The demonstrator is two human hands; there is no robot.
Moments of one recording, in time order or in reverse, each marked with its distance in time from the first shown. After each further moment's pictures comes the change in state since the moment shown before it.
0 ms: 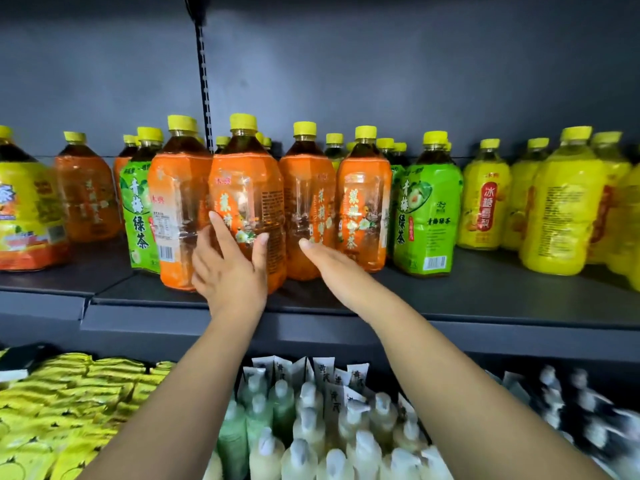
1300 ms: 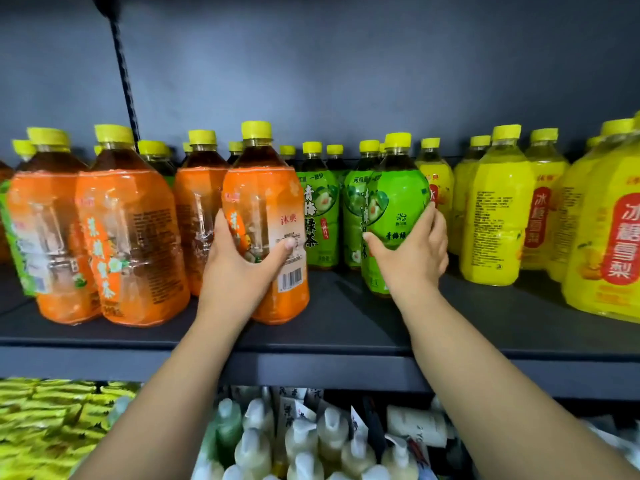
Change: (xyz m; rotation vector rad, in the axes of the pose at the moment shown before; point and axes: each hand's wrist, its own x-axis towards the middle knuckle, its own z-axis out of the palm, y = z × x) left_hand -0.025 0.100 0.058 -0.317 -0.271 0.088; right_hand 0.003 0.076 -0.159 -0.298 0.779 0.099
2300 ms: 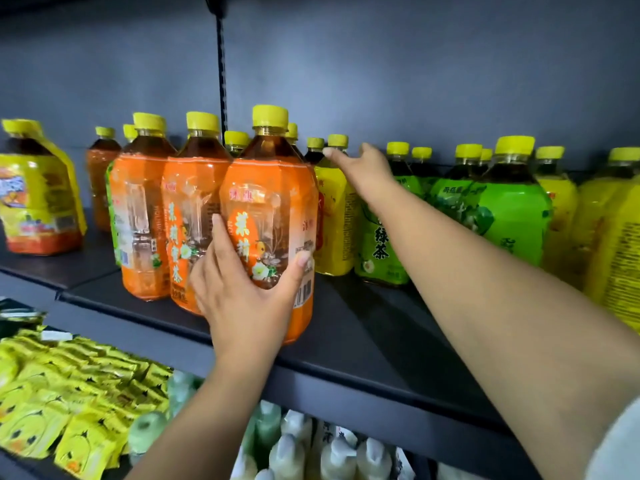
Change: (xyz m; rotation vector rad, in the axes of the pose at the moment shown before) left_hand -0.027 -0.019 -0.021 0.237 0.460 -0.020; right_hand 0.077 -0.148 0.097 0.379 -0.450 -0.282
